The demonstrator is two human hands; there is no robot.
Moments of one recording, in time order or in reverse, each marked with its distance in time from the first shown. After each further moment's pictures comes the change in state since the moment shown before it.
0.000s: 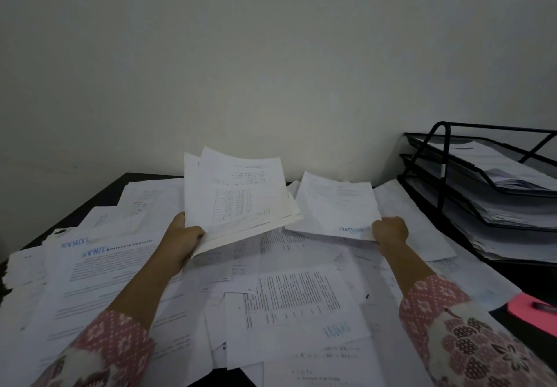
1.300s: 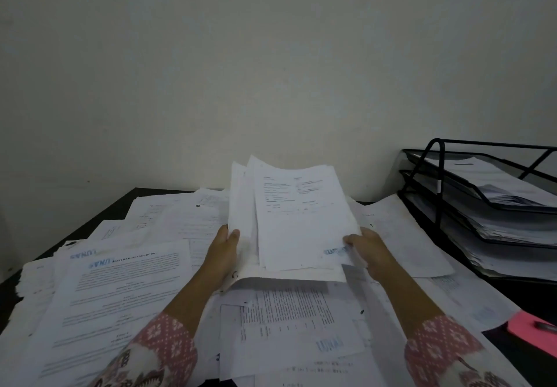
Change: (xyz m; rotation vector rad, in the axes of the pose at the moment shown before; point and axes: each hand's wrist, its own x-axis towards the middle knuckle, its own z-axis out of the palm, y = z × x) left_hand -0.028 0.007 0.063 0.031 -0.081 0.156; right_hand -0.040 -0.013 -0.005 0.244 -0.419 -0.062
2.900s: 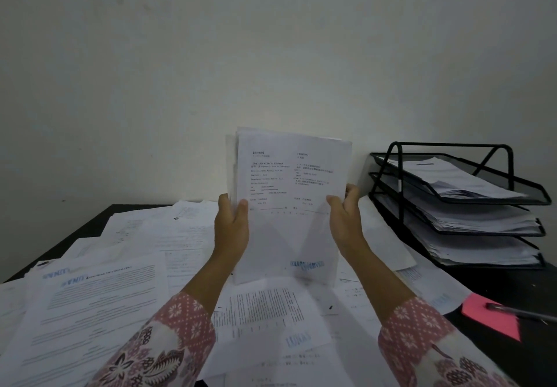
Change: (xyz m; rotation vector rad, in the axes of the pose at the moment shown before) left_hand -0.029 0.078 0.054 -0.116 0.162 0.355; right_hand -0.040 -0.051 -0.013 0.221 0.120 -0.531
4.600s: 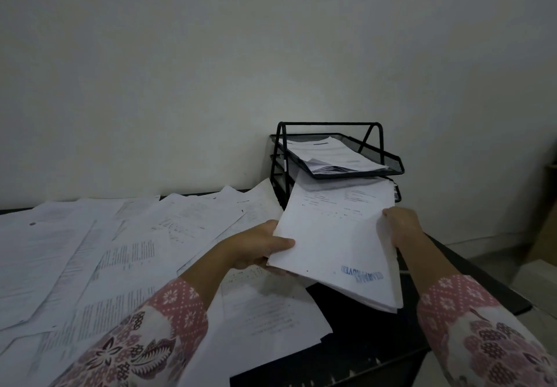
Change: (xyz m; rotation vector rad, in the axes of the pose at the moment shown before) left_hand -0.088 0.040 0.213 0.041 -1.165 -0.440; right_hand 0.041 0.026 -0.316 -0.631 0.485 0.646
